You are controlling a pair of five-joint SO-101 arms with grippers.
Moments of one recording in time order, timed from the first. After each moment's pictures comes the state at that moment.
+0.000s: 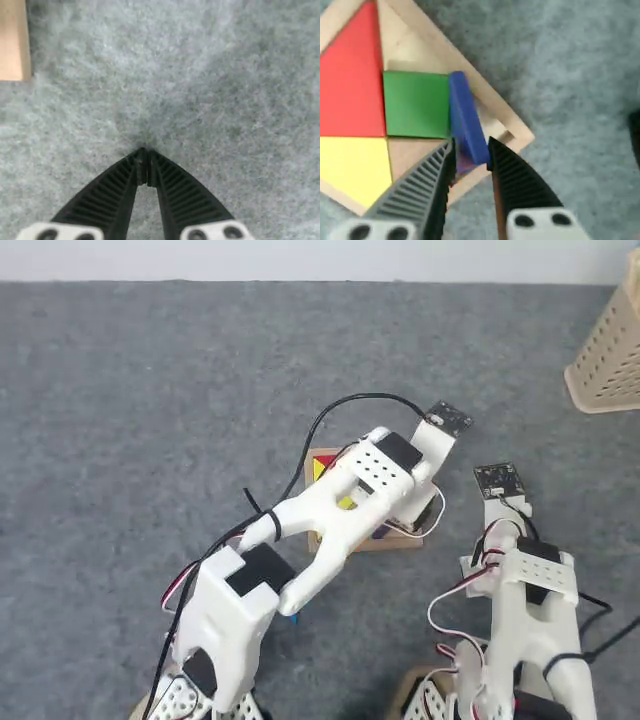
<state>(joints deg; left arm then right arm) 38.3 29.1 -7.2 77.1 11.9 14.2 -32.1 70.9 49.6 24.6</state>
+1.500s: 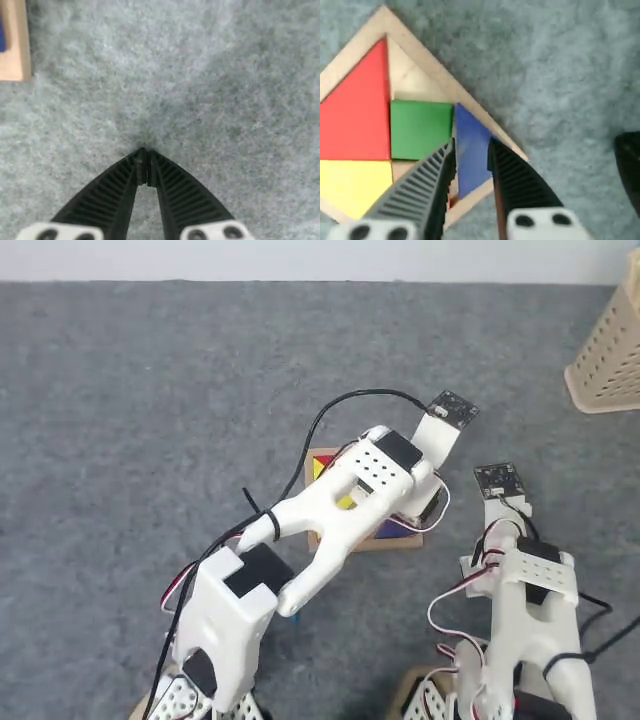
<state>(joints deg) 38.2 28.5 -7.4 71.8 12.0 14.2 -32.1 70.9 49.6 24.6</state>
